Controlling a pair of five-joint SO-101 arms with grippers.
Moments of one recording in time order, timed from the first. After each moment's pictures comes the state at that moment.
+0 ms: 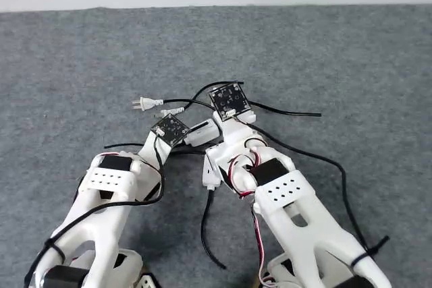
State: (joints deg) left arm 3.1 -24.1 61.7 56.0 -27.8; right arm -29.5 -31.2 54.9 35.4 -1.5
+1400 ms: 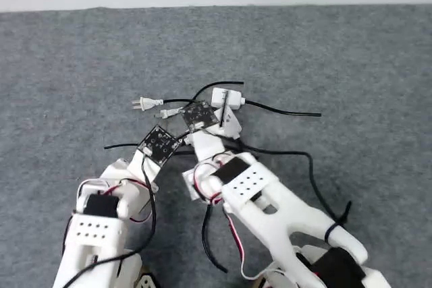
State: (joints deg) left arm 1.6 -57.3 78.2 54.1 -28.2; right arm -42.3 -17.4 47.3 46.5 -15.7
